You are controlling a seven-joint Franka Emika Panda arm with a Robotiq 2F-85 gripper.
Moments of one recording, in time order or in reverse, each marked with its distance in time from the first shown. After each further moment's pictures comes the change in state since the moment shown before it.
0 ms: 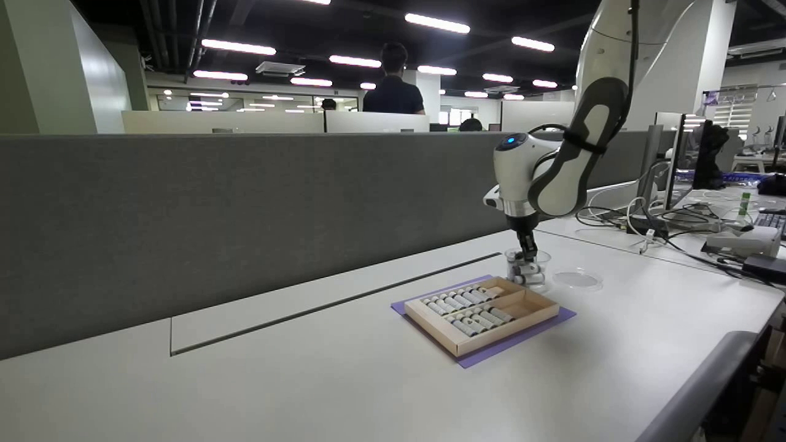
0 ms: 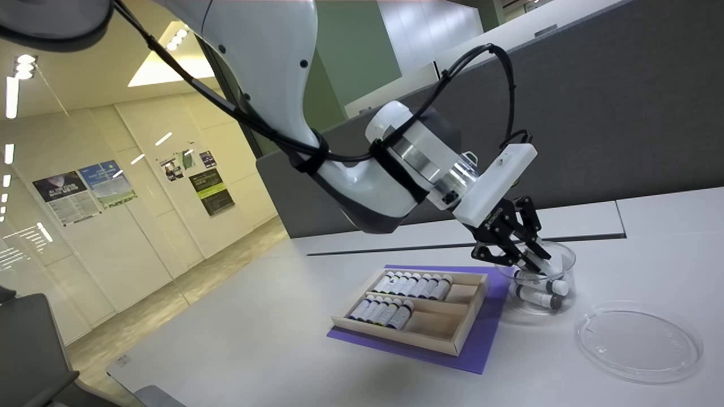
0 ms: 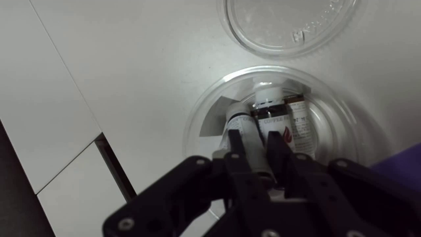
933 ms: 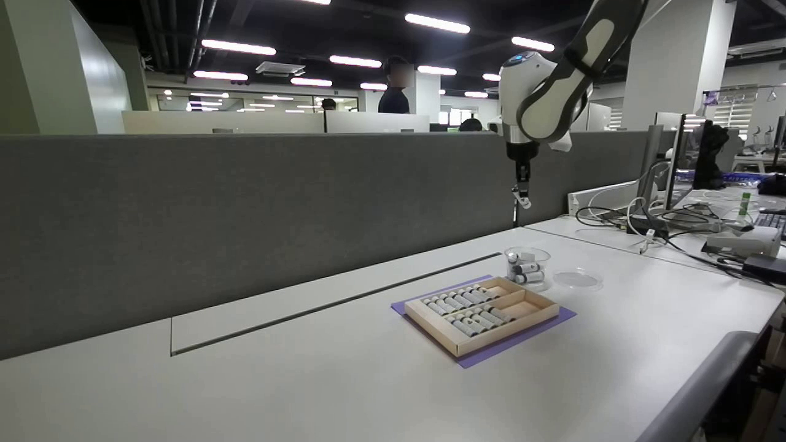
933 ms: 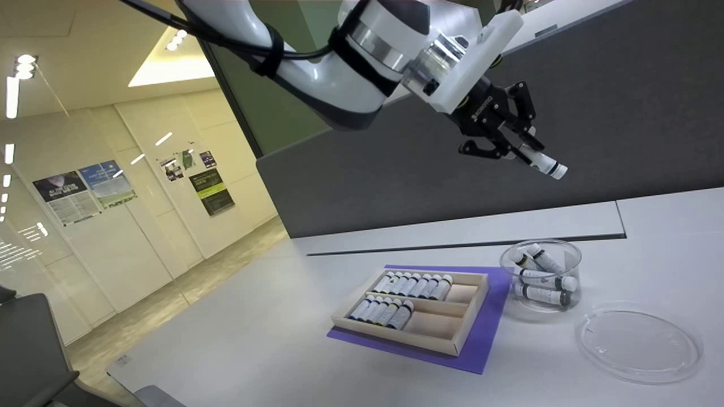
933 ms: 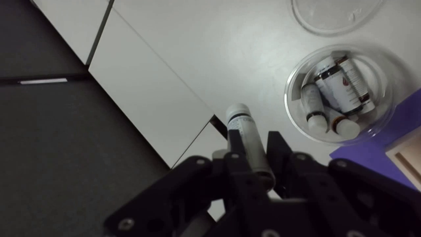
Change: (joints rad) arm -0.006 -0.265 0.001 0.002 0.214 -0.125 -0.051
